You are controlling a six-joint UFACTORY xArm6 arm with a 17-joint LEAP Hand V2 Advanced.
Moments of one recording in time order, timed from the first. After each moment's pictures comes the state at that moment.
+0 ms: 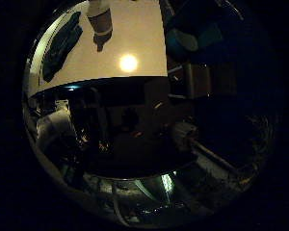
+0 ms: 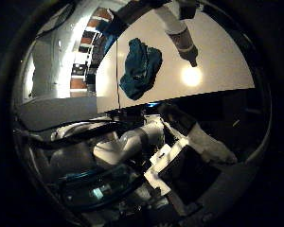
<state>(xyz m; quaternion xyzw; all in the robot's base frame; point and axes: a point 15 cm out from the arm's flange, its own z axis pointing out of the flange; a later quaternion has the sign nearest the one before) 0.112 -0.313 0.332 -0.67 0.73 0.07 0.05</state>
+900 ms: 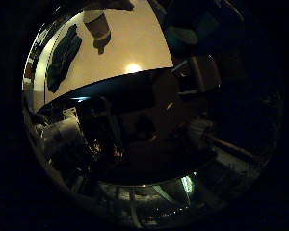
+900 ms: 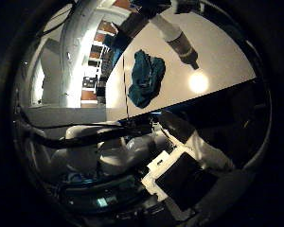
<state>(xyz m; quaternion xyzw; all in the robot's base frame) 0.095 -0.326 0.311 -0.62 0.77 0.06 0.15</state>
